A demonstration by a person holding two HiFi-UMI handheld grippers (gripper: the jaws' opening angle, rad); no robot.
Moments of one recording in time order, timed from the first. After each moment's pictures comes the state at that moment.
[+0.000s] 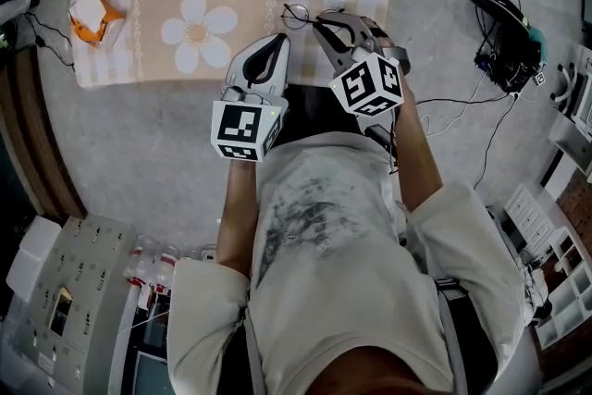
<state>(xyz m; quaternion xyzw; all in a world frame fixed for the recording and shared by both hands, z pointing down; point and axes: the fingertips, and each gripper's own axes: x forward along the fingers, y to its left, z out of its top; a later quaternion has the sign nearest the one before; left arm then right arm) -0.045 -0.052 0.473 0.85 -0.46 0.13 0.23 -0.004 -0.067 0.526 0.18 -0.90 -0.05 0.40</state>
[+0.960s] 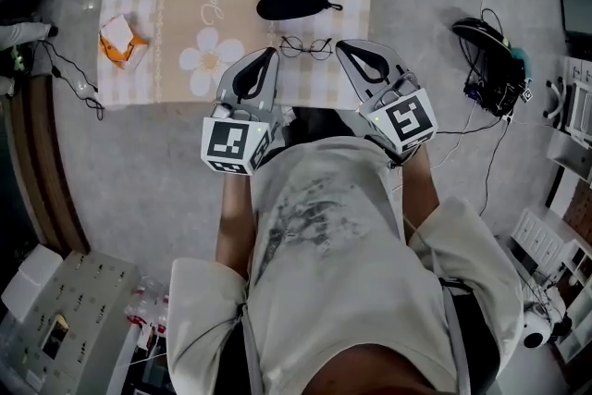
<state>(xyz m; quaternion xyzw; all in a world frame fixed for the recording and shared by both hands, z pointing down) -0.056 -0.057 0.369 0.87 -0.47 0.07 0.14 0.040 -0.062 0.363 0.31 -0.94 0.03 0.17</state>
